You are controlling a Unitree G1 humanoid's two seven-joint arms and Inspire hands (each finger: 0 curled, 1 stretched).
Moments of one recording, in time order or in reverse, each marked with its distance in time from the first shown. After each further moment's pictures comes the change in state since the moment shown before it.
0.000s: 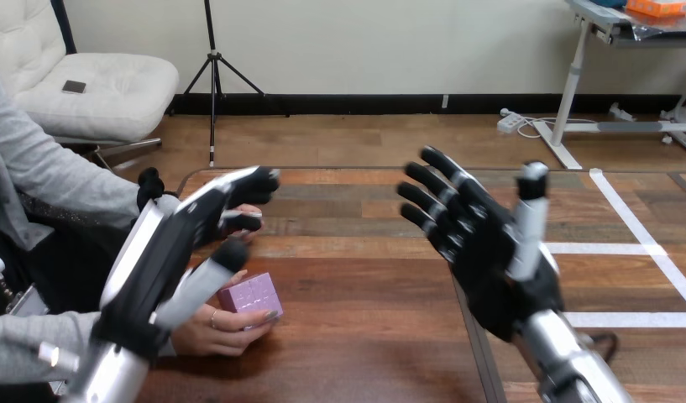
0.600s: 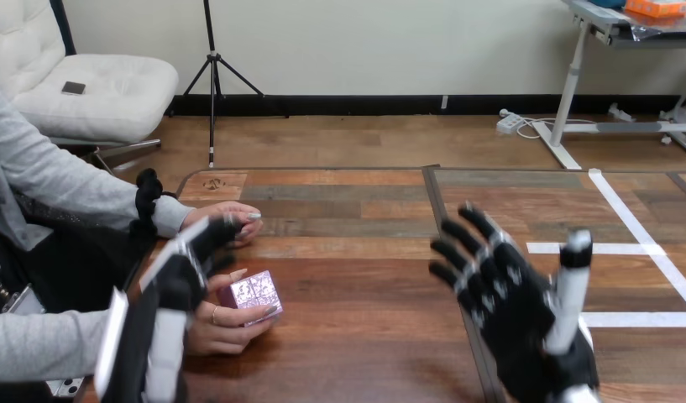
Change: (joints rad) left arm 0.229 -0.205 -0.039 -0.008 -0.156 -0.056 0.015; right arm 0.251 0.008 0.001 -0.083 0.040 -0.049 0.030
